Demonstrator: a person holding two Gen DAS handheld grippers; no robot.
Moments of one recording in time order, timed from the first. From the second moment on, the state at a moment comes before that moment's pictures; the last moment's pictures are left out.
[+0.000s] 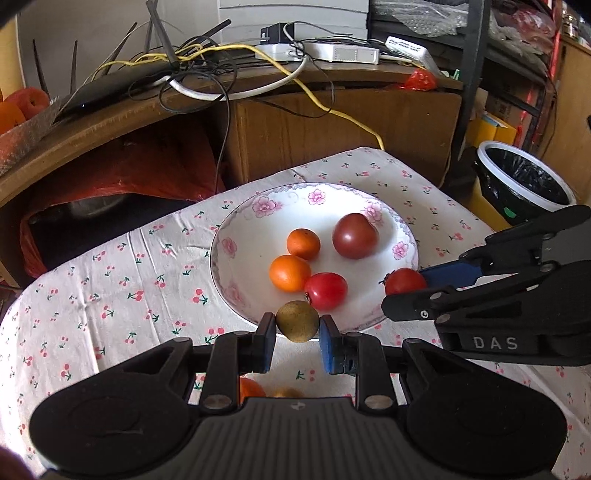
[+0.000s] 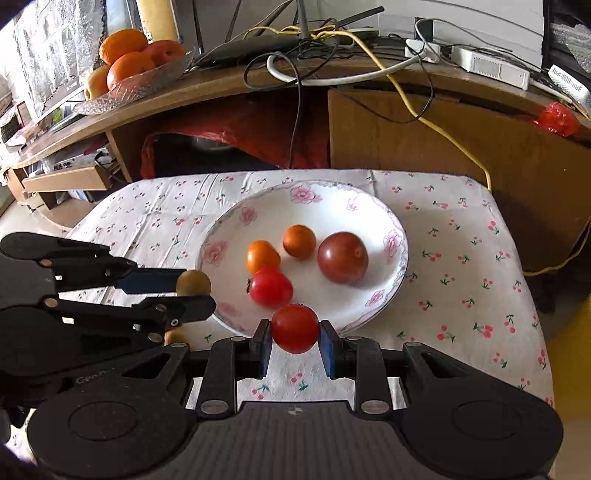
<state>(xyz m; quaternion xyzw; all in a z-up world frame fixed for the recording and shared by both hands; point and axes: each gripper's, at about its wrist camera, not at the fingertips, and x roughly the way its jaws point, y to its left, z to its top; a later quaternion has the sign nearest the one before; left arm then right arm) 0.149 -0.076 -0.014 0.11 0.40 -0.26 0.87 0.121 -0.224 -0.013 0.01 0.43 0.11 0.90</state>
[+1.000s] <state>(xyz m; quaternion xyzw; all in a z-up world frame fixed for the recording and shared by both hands) 0.159 -0.073 -0.020 0.09 0.40 -0.24 0.88 0.135 -0.224 -0.018 0.02 0.41 0.10 0.90</state>
